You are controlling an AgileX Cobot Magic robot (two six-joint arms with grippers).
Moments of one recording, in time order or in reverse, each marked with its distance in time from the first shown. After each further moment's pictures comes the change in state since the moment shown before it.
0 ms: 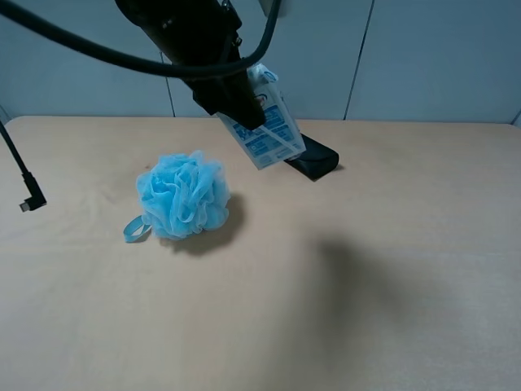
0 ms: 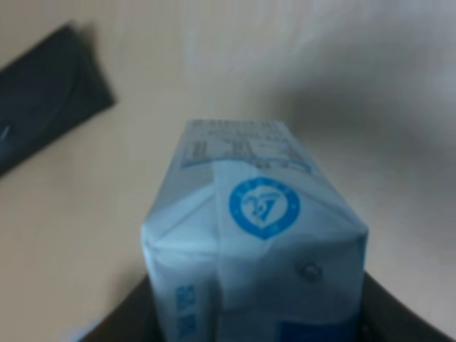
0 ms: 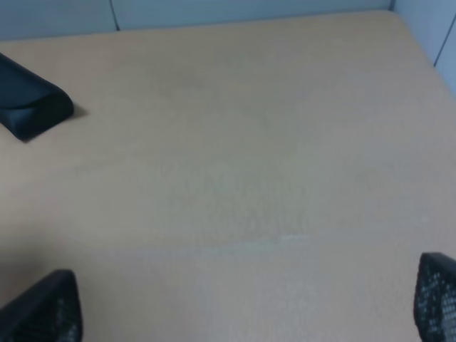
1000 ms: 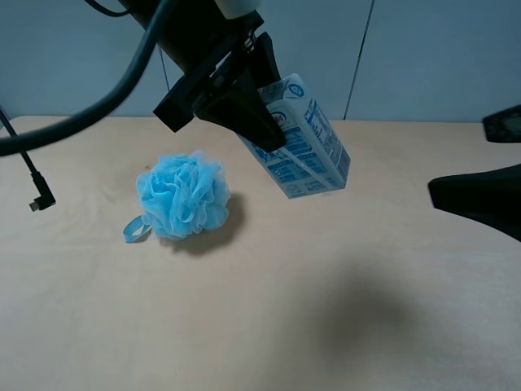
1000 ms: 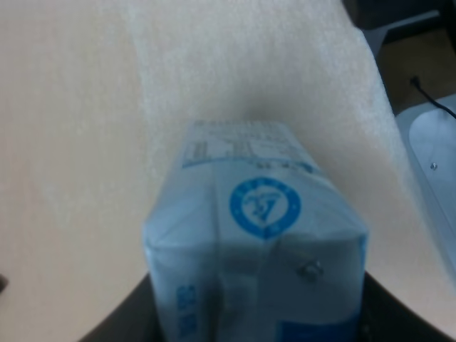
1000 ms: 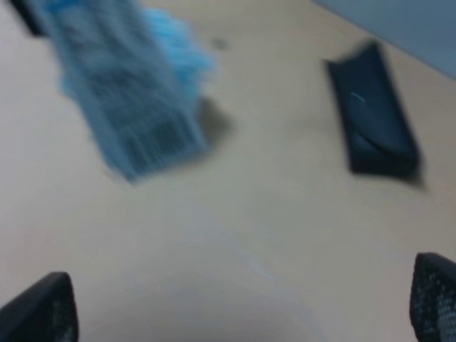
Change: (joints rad) left arm -0.003 0.000 0.000 -0.225 0.187 0.460; right arm 0.517 0.703 -0.195 0.424 -0.280 -0.621
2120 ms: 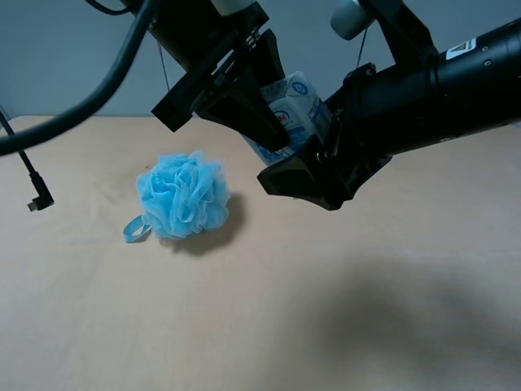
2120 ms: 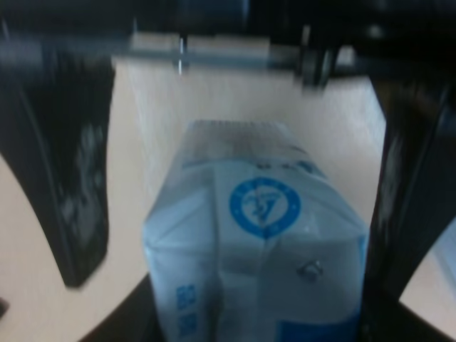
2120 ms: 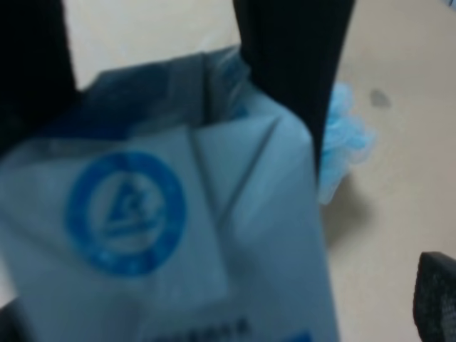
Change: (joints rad) left arm 0.000 0.000 0.000 -0.037 0.005 0.038; right arm 0.245 0.534 -0.143 0.275 -0.269 -0.286
